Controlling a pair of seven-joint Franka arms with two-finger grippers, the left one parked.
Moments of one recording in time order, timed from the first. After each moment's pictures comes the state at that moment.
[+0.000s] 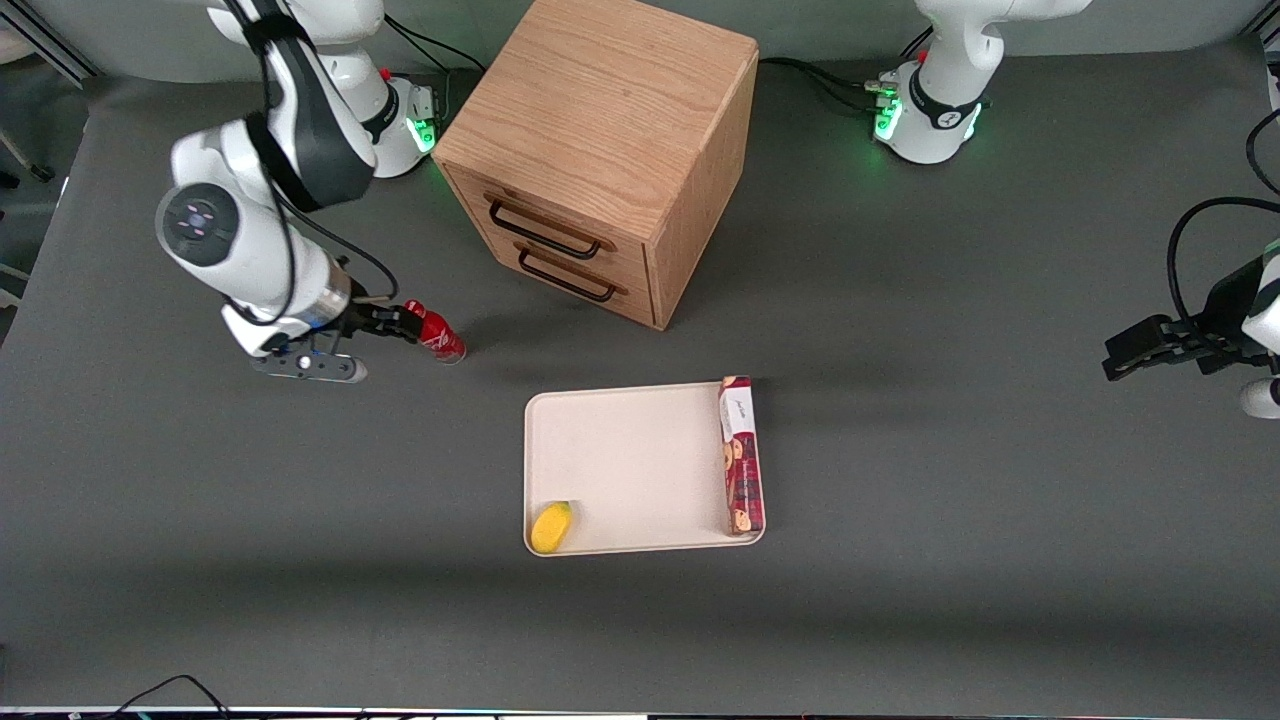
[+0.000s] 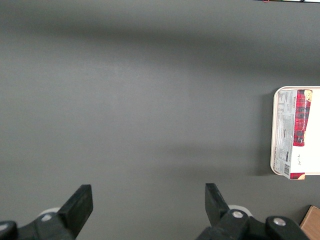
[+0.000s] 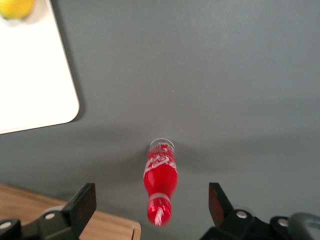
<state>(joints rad) 0.00 0.07 0.30 -2.11 0.01 2.07 0.45</state>
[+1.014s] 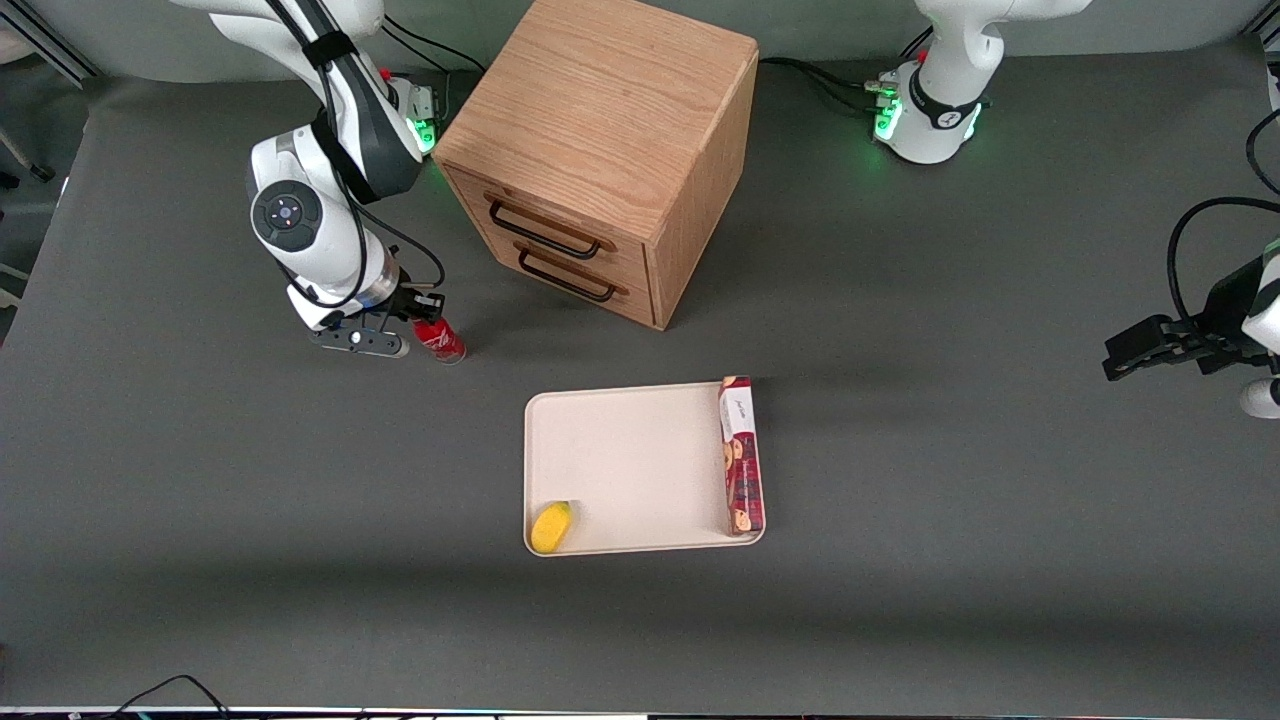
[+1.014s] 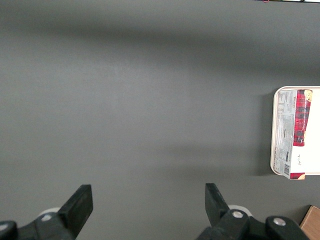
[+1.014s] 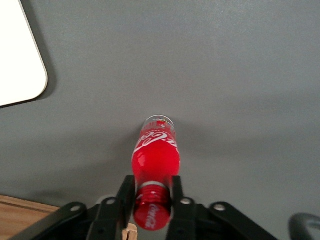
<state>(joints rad) 0.00 0.01 0.35 -2.31 0.01 2.20 0.52</state>
